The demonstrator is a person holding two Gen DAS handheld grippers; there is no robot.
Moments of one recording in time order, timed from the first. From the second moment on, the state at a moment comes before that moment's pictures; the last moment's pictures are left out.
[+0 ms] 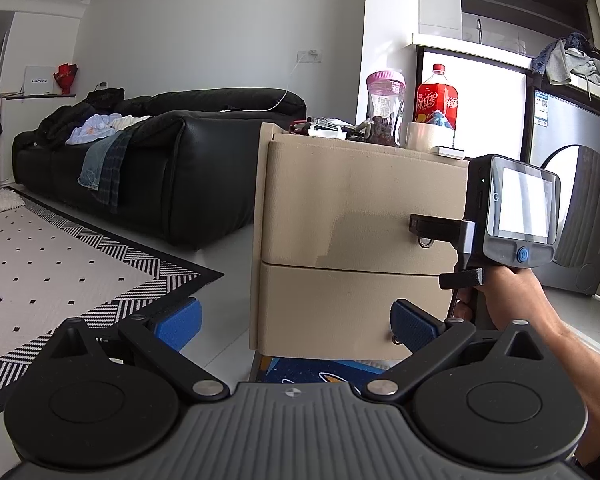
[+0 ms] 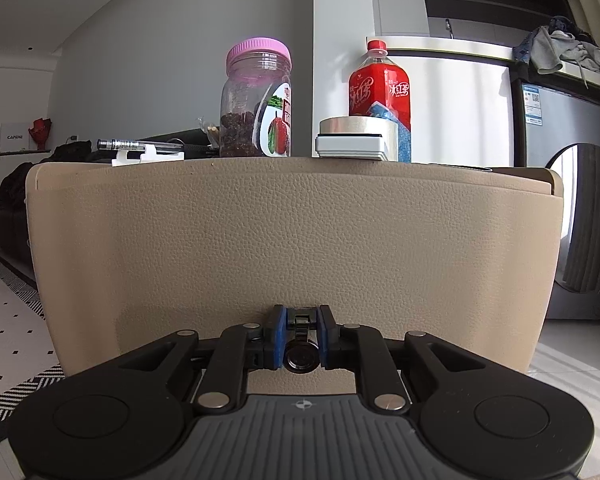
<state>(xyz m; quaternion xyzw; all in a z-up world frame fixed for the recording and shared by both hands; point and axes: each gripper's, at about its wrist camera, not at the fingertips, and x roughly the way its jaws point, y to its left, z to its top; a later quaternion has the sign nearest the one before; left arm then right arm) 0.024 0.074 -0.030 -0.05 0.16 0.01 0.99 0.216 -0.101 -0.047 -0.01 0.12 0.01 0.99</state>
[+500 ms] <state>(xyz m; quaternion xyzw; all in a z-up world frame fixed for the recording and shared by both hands) 0.024 0.076 -0.029 -0.05 0.16 0.01 0.99 0.212 -0.101 -0.047 -0.01 0.11 0.01 0.99</state>
